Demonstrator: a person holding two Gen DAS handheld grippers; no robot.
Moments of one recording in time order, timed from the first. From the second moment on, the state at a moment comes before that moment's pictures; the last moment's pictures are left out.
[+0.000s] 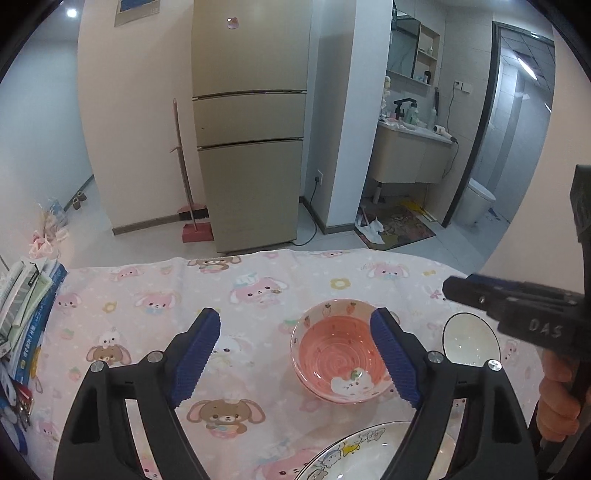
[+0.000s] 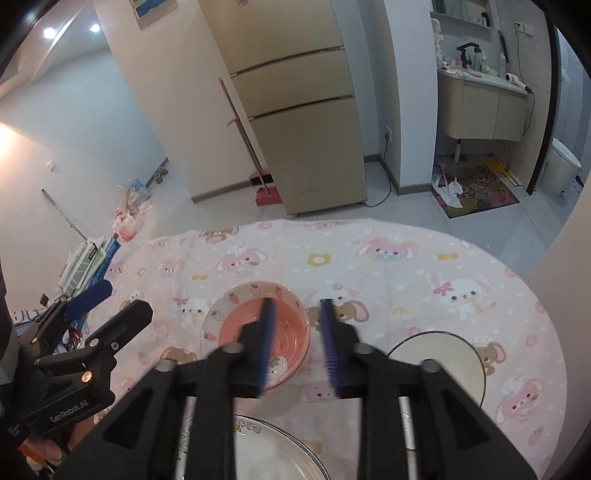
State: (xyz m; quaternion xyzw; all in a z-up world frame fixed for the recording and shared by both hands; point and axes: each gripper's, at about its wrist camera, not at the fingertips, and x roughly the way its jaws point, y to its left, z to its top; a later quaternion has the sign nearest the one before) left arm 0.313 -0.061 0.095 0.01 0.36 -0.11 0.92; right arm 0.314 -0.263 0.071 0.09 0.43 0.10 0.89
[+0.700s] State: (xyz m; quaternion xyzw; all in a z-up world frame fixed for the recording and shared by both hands) left arm 0.269 -0.058 0.136 0.01 0.25 -0.11 0.96; right arm 0.294 -0.279 0.110 0.04 0.36 0.06 0.93
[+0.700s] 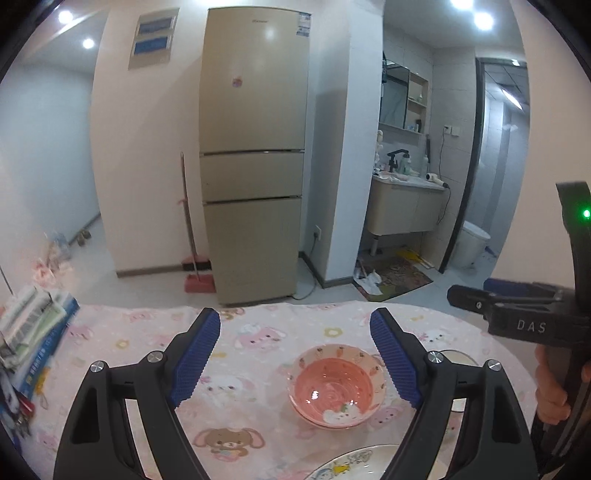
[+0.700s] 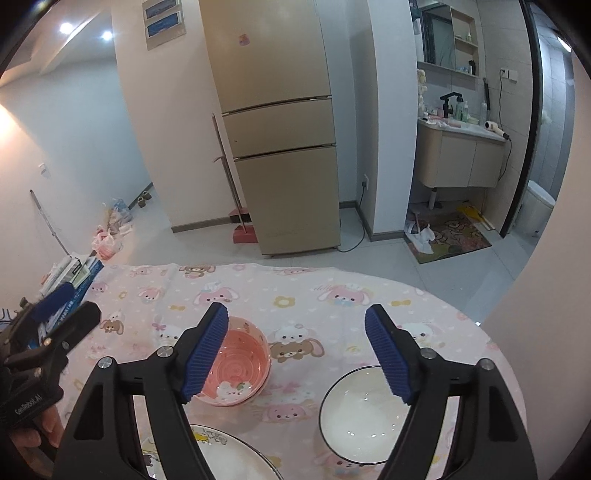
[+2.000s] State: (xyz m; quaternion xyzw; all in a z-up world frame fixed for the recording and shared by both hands) left arm 0.260 -0.181 0.112 0.05 0.27 -0.18 0.94; right arm 0.237 -0.373 0.111 0.03 0.31 0.03 0.95
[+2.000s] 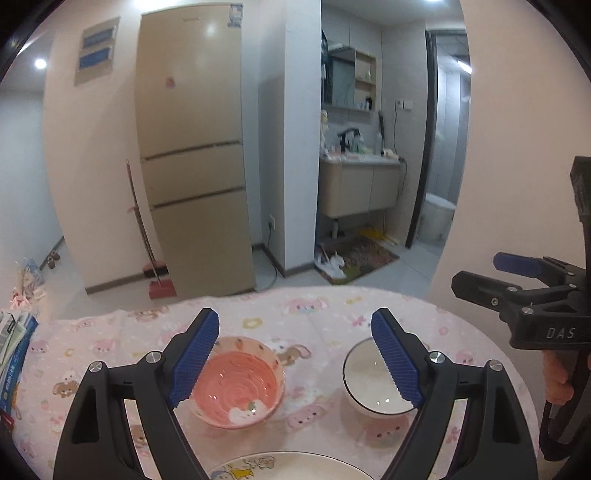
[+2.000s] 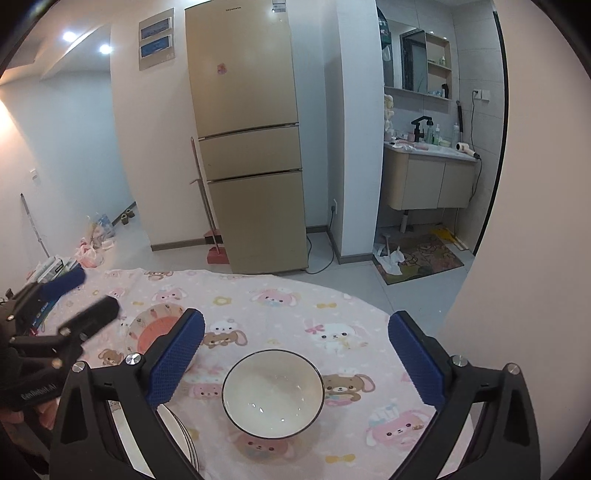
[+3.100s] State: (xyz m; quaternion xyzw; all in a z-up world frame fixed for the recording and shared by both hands) left arm 0.330 -0.253 -0.014 0.09 0.47 -0.19 0.86; right arm 0.297 -0.401 -0.023 0.09 0.52 0.06 0.85
